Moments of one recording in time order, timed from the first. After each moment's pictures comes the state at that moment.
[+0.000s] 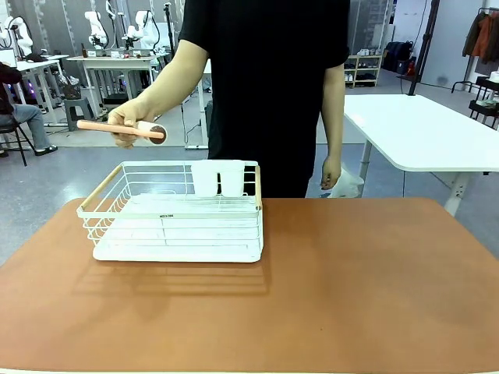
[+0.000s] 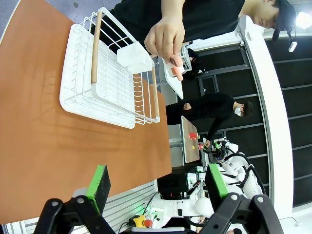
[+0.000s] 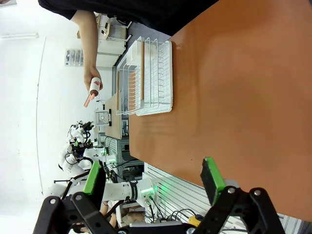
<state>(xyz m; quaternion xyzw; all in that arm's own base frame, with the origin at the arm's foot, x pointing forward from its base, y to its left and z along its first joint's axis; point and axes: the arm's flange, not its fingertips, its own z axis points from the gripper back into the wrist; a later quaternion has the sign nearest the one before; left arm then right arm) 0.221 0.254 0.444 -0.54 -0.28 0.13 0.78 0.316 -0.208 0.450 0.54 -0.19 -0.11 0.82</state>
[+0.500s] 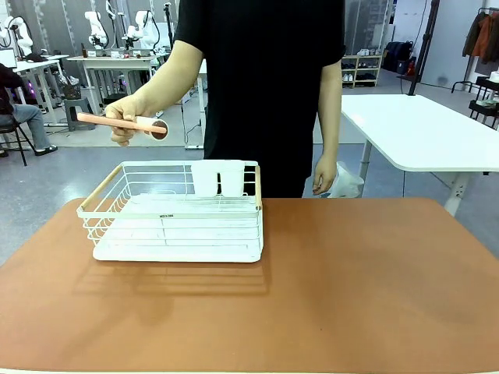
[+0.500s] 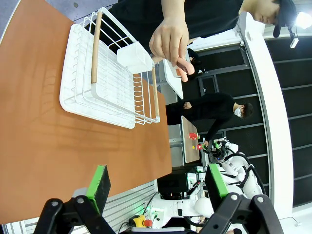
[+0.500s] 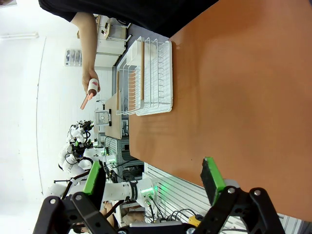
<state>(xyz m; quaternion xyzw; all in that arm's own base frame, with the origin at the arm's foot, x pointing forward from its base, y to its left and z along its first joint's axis) 0.221 0.254 0.444 -0.54 -0.28 0.13 0.78 0.316 -0.208 0.450 0.54 -0.19 -0.11 0.82</state>
